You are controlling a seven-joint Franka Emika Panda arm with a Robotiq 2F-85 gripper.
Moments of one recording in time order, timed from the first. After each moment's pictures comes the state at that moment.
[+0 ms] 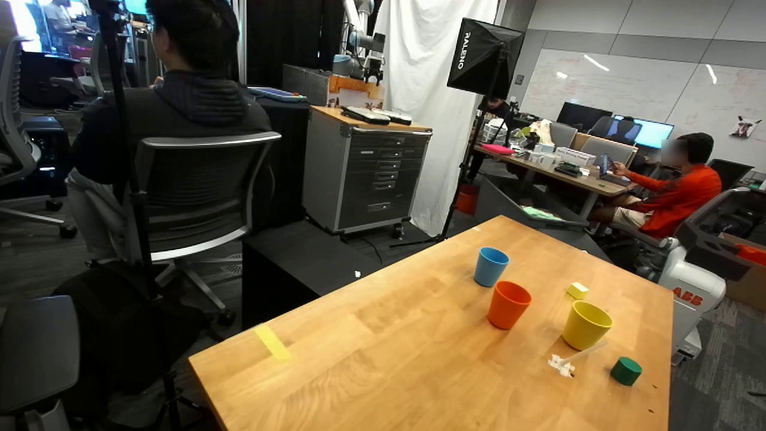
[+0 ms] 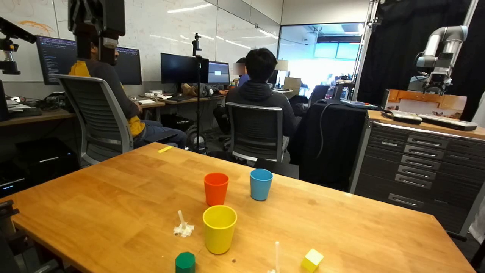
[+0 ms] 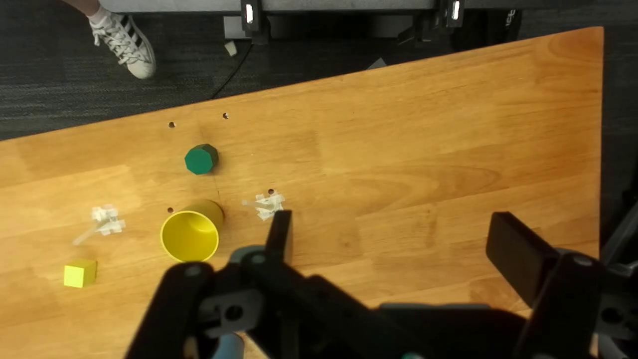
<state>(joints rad) 0.01 -0.57 0.00 -2.55 0.01 1.91 -0.01</state>
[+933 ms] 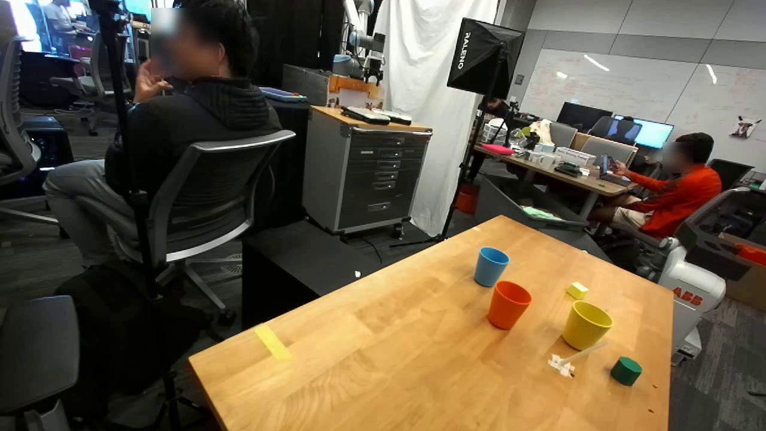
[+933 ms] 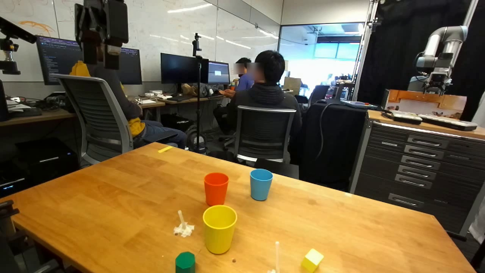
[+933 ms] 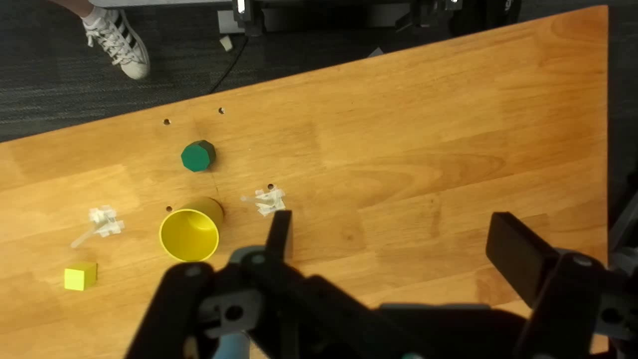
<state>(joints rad) 0.01 -0.54 0.00 -2.56 0.02 1.96 0.02</state>
